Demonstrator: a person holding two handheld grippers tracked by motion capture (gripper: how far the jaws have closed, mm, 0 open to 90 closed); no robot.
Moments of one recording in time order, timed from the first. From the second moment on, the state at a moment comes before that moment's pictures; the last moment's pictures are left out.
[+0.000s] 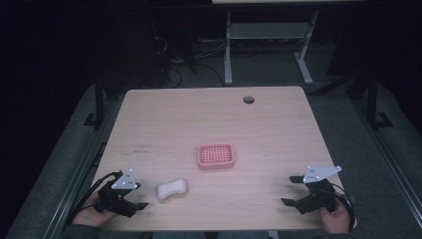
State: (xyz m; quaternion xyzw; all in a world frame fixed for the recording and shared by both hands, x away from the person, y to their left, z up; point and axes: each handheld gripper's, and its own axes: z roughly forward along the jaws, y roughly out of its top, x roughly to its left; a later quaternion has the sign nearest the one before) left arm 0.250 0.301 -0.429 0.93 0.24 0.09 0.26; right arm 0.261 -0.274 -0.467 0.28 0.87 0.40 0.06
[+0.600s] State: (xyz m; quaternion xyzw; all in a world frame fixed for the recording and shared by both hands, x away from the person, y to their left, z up) left arm 0.250 0.291 -0.429 0.94 0.22 0.09 0.26; right arm 0.262 -0.272 -0.466 0.27 0.87 0.40 0.06
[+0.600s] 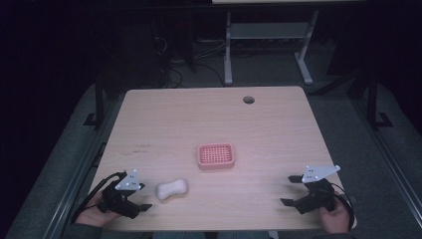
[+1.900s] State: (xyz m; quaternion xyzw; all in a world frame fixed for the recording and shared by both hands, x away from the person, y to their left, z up) left arm 0.257 0.268 -0.427 0.94 0.20 0.08 0.26; right arm 0.264 -0.269 -0.464 0.26 0.88 0.40 0.06
